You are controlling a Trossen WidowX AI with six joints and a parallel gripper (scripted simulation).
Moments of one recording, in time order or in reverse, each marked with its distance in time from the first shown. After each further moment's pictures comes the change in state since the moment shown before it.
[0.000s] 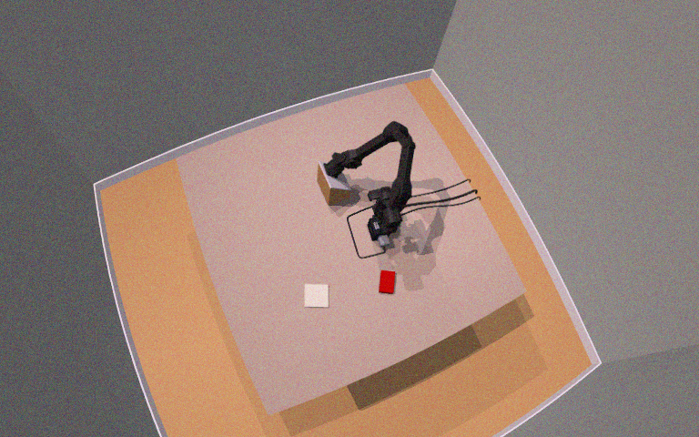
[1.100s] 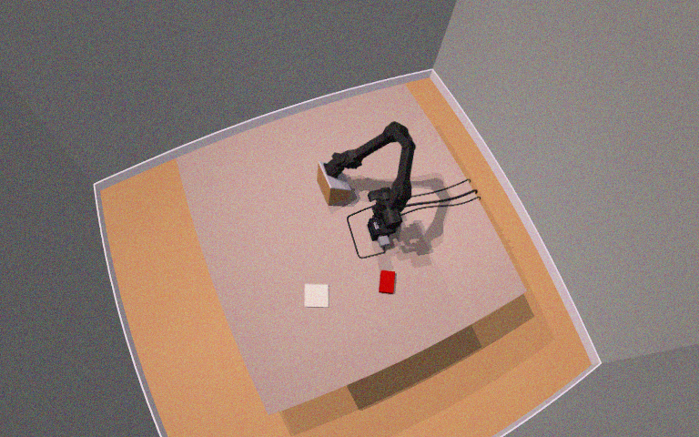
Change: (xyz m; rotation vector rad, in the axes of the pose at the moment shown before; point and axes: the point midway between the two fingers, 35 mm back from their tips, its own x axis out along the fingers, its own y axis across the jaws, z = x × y) arm 0.004 -0.001 -0.002 0.018 0.009 0.000
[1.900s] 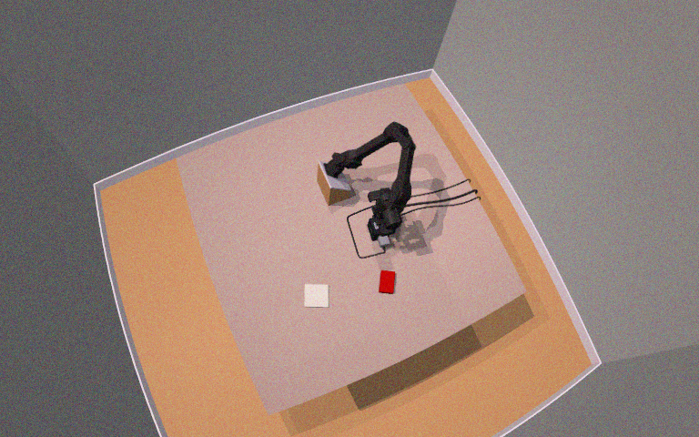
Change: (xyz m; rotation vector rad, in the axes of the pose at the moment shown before) arm 0.003 -0.001 -0.001 0.012 0.006 0.000
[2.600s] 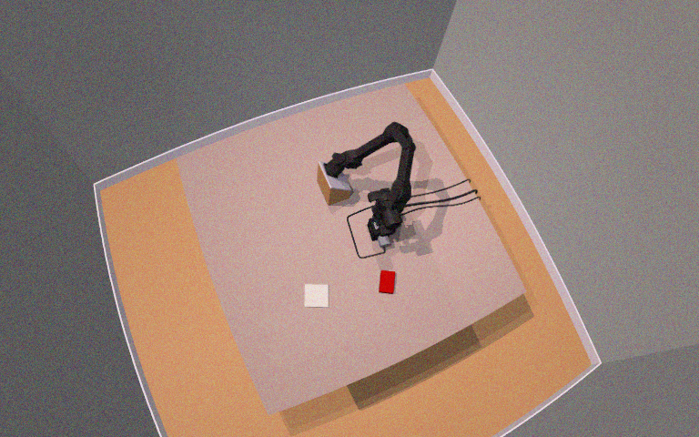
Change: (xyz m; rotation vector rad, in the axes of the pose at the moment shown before) arm 0.003 0.000 0.000 0.001 0.001 0.000
